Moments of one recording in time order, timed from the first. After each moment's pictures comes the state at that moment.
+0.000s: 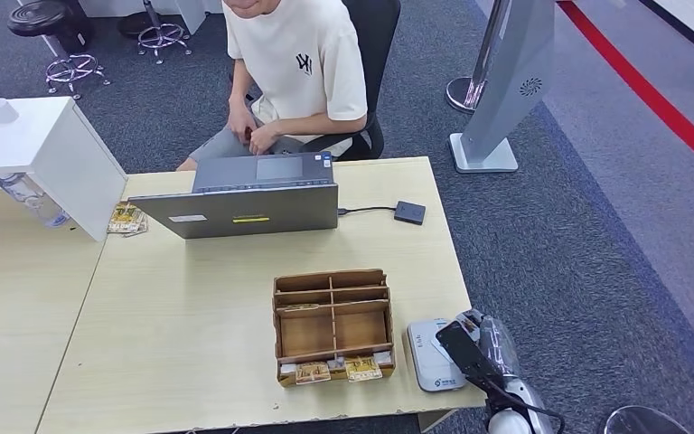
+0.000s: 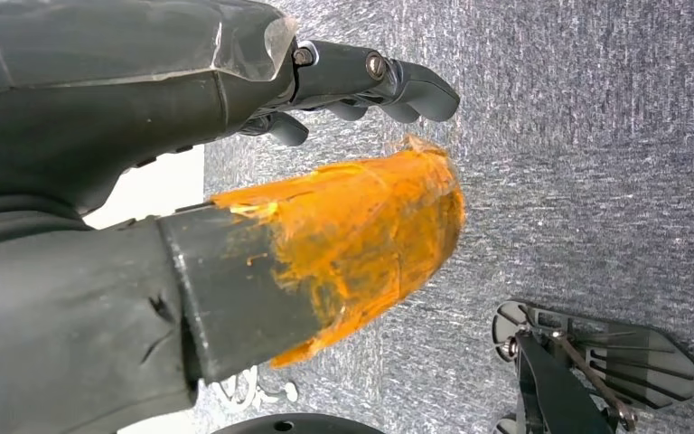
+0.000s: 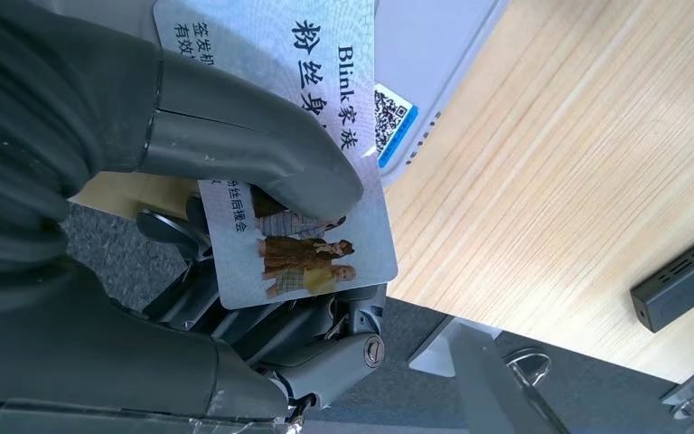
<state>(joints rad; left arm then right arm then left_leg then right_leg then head) -0.15 0.01 -1.53 -0.15 1.44 0.37 0.05 0.05 -0.02 0.06 -1.20 0.63 -0.45 -0.20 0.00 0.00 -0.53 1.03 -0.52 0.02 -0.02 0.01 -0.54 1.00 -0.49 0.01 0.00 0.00</state>
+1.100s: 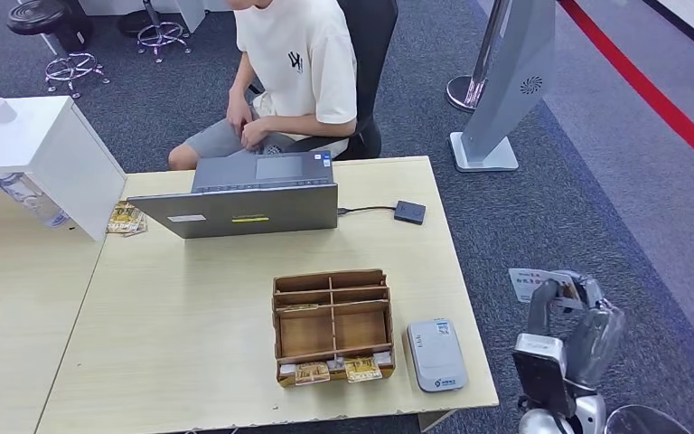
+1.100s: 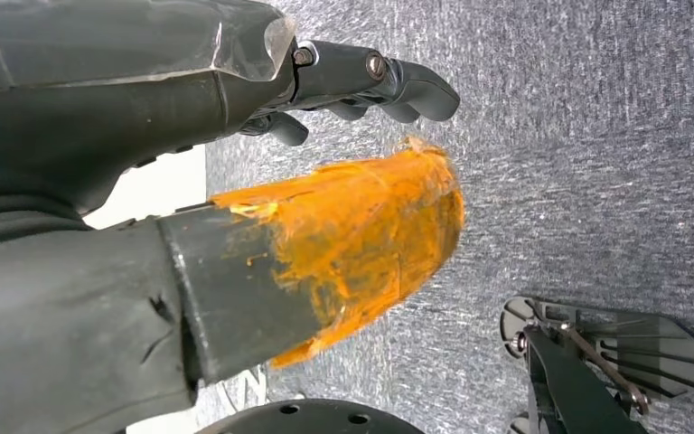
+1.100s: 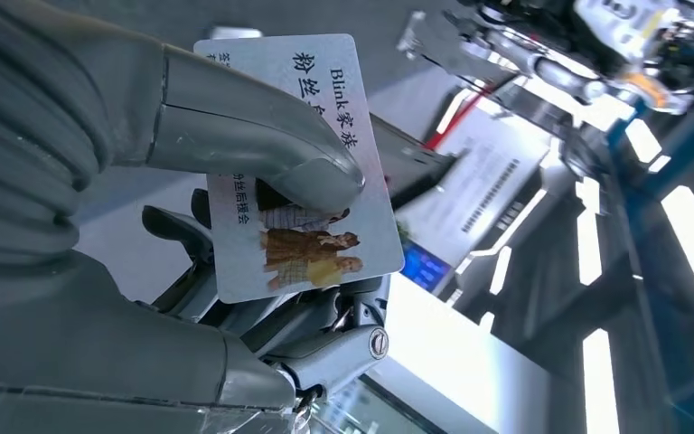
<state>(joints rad) -0.16 -0.01 -1.54 -0.15 1.38 0.36 0.07 0.16 0.27 -0.21 -1.76 0.63 -0.69 -0.67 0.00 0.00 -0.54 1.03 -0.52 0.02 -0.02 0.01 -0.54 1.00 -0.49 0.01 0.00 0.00</state>
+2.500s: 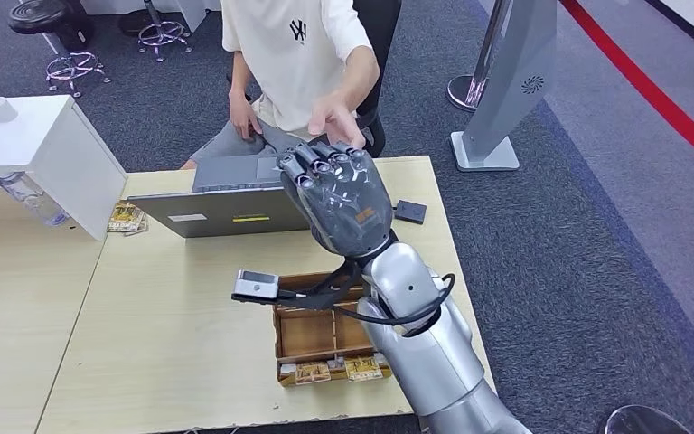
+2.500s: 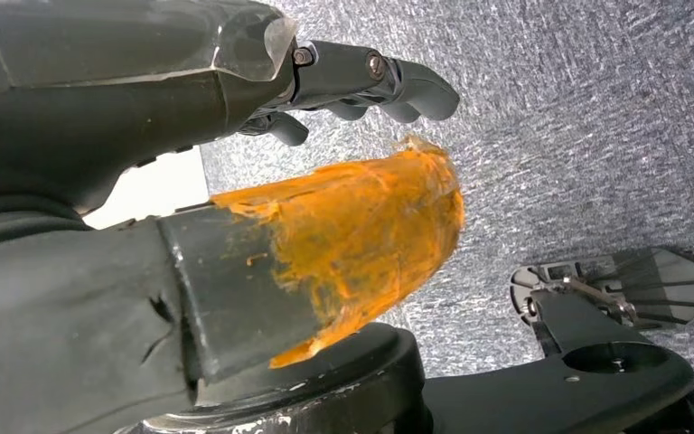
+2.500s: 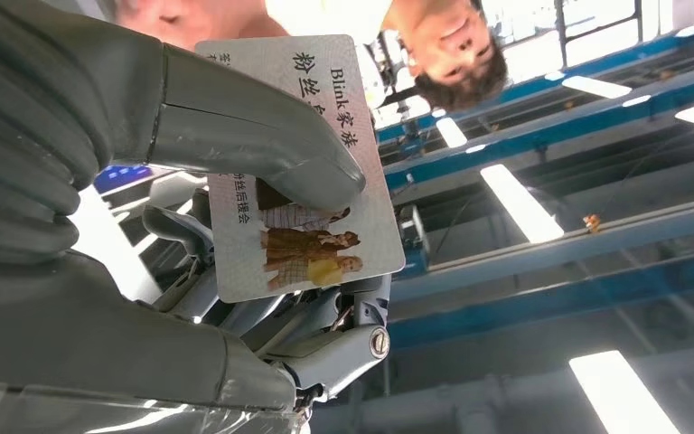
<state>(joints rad) -0.25 -0.06 -1.54 -0.15 1.15 0.26 0.23 -0.49 0.27 0.46 -1.38 1.53 -0.69 -0.27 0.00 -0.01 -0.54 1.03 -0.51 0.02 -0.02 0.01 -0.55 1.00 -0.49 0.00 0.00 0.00</state>
